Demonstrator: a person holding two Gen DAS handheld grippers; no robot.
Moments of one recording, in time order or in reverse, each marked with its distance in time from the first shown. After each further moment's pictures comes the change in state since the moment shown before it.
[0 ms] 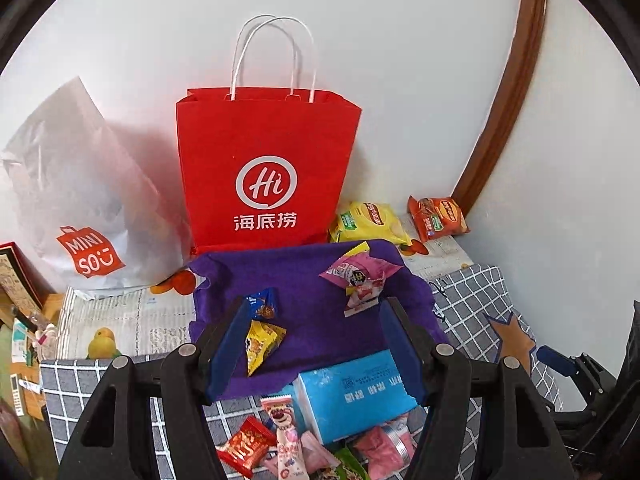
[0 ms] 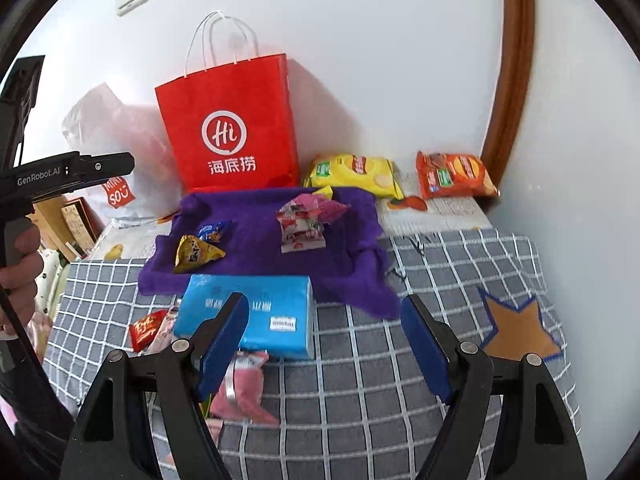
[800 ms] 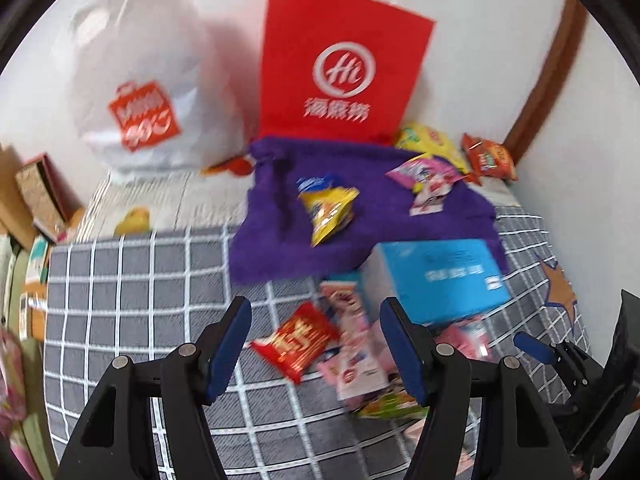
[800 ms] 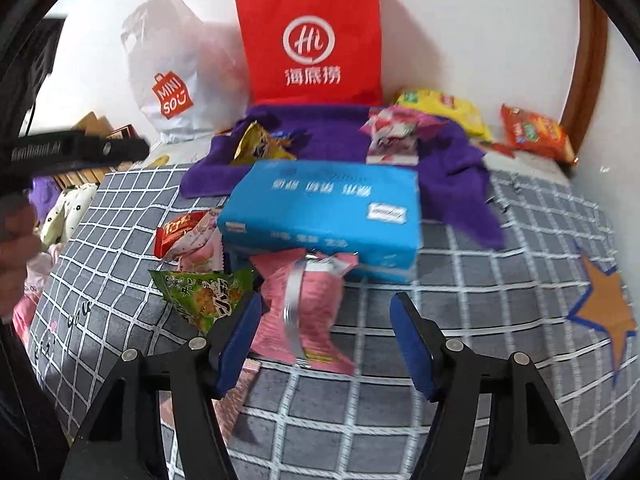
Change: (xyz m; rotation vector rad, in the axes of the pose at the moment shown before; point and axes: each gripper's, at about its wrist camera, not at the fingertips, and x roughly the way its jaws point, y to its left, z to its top) left arm 0.011 0.058 -0.109 -0.120 0.170 0.129; right arm 0.071 0.059 -0.088 -0.129 0.119 0.176
